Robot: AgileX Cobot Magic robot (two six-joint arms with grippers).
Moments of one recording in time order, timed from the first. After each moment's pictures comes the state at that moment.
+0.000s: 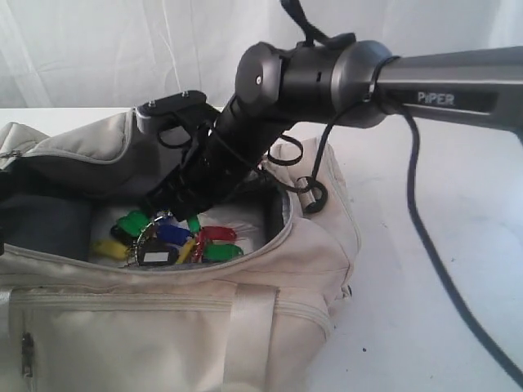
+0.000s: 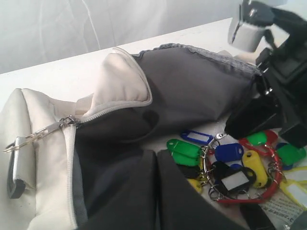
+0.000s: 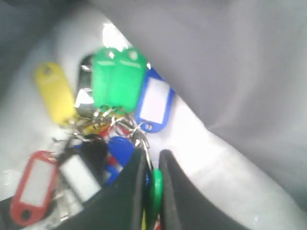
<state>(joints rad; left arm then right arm) -0.33 0.68 -0.44 -0.34 0.20 0.38 0.84 2.00 -1.59 0.43 0.75 -0.38</state>
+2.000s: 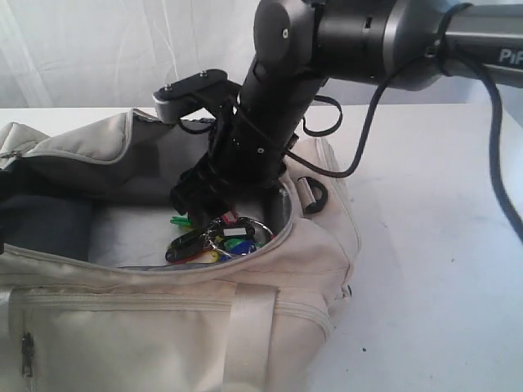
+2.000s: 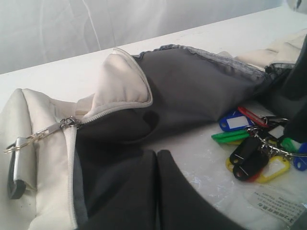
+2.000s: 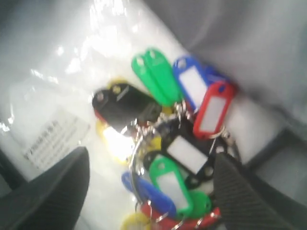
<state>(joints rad) -0.33 0.68 -0.44 -0.34 0.20 0.37 0.84 1.88 -1.58 0.23 0.99 -0.25</state>
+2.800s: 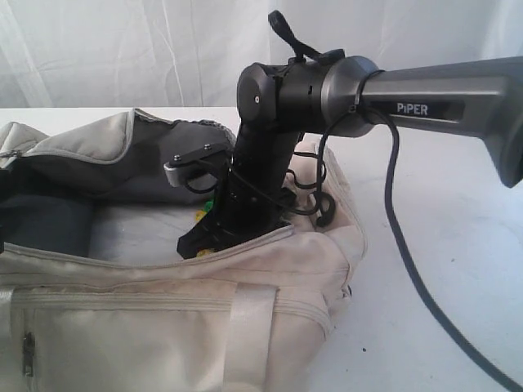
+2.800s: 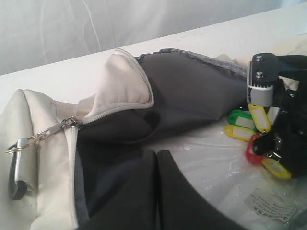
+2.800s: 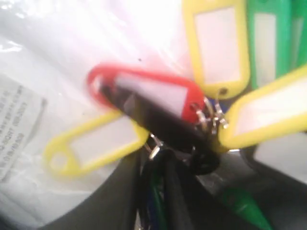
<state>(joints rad) -0.33 0.68 -0.44 -0.34 0.20 0.37 0.83 2.08 -1.60 0.29 1.08 -0.26</state>
